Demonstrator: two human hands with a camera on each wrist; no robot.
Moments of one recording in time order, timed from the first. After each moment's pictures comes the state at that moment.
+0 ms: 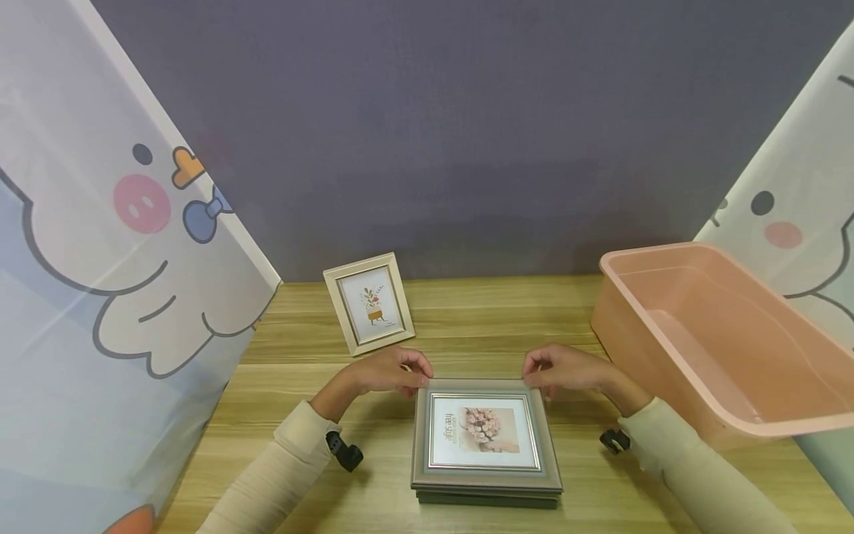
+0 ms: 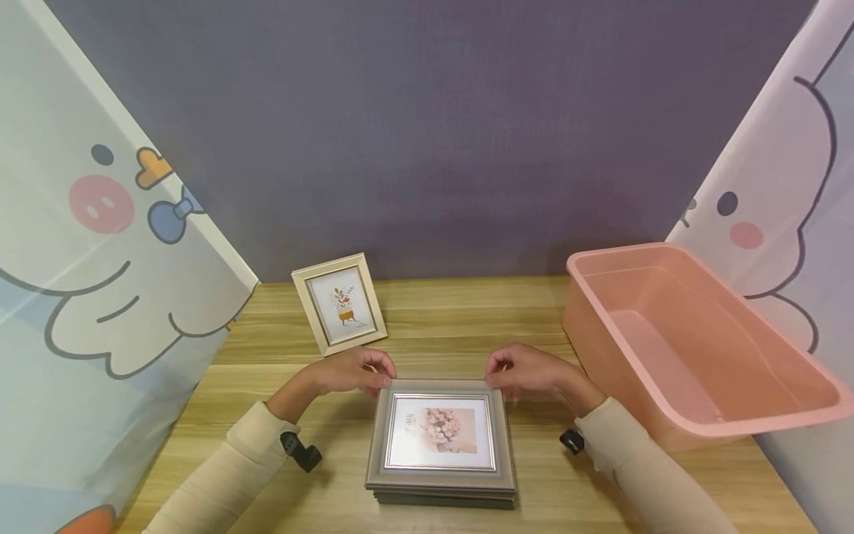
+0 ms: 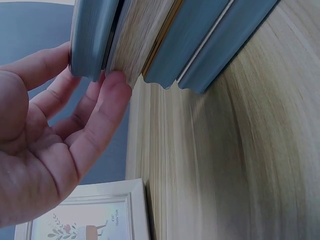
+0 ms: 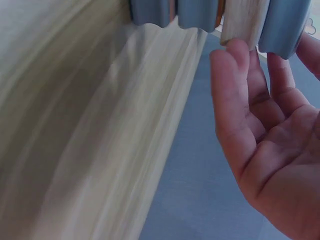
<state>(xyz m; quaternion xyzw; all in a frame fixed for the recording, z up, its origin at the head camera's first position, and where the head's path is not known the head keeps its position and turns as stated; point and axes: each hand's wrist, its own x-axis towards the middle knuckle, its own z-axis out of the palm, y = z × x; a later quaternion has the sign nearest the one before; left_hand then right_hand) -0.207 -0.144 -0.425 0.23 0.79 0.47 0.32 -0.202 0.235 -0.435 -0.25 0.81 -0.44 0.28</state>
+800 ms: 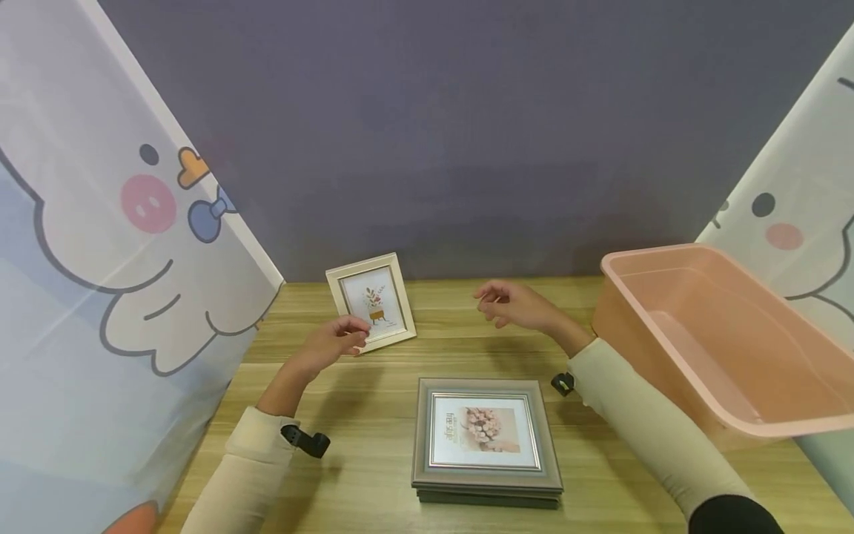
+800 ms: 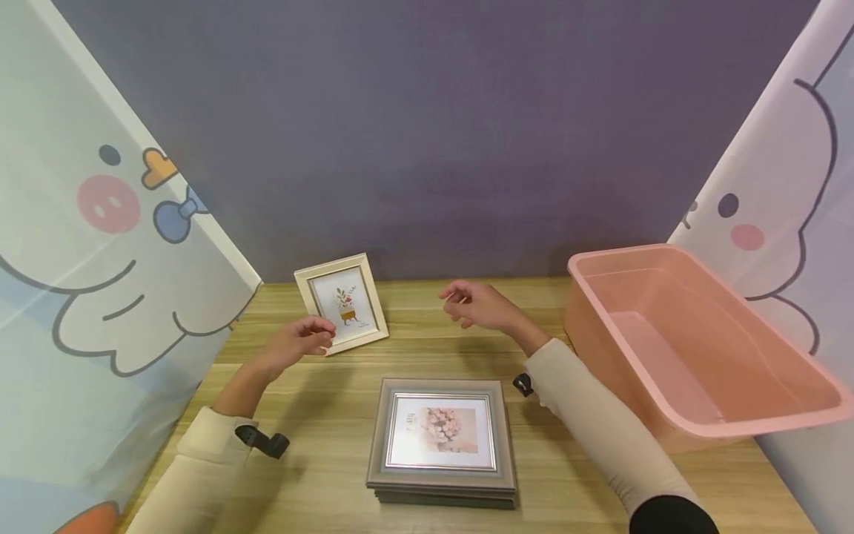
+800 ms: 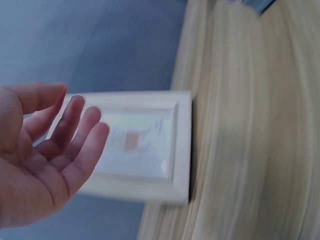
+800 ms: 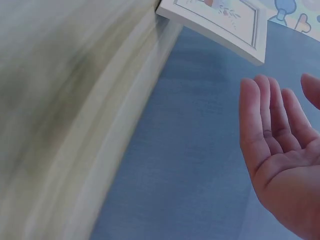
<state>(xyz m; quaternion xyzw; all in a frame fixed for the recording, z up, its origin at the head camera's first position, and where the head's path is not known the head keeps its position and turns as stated) -0.222 -0.227 -0.413 0.07 0.83 0.54 0.13 -0.270 0.168 -0.383 -0.23 0.83 -0.48 0.16</state>
